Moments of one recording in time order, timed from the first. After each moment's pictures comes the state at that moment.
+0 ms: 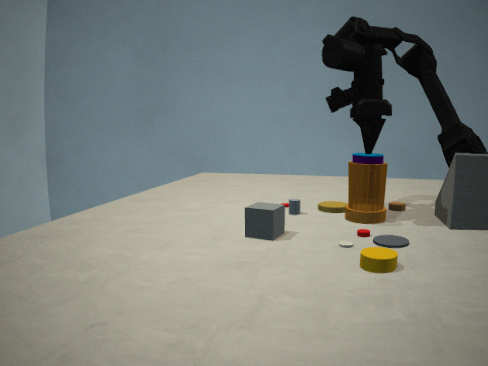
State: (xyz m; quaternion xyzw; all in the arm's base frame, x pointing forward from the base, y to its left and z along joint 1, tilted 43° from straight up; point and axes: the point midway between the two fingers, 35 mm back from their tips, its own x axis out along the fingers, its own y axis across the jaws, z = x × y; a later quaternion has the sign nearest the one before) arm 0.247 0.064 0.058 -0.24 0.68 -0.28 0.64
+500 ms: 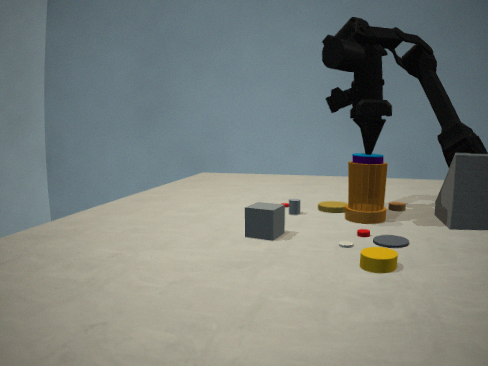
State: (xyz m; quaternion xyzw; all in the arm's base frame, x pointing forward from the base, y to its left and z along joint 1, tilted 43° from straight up) arm 0.247 0.063 0.058 -0.24 0.68 -0.28 0.64
